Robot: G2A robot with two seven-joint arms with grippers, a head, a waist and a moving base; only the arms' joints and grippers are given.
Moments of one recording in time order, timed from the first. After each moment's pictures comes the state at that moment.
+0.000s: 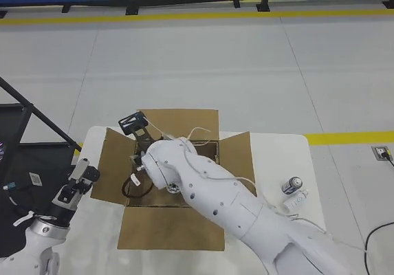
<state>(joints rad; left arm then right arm) 1.48 -1.20 -1.83 -1.93 -0.10 -0.22 -0.41 -0.22 -1.76 0.58 -1.07 -0.95 0.37 0.97</state>
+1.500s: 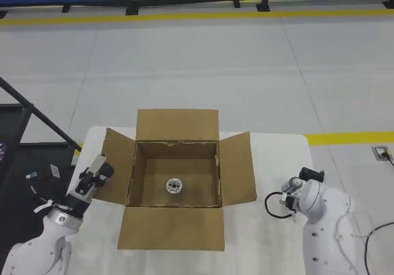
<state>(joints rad) 1.40 -1.18 -1.74 -1.86 -0.09 -0.20 -0.43 -0.93 -1.67 1.78 -1.55 -1.82 0.28 1.54</state>
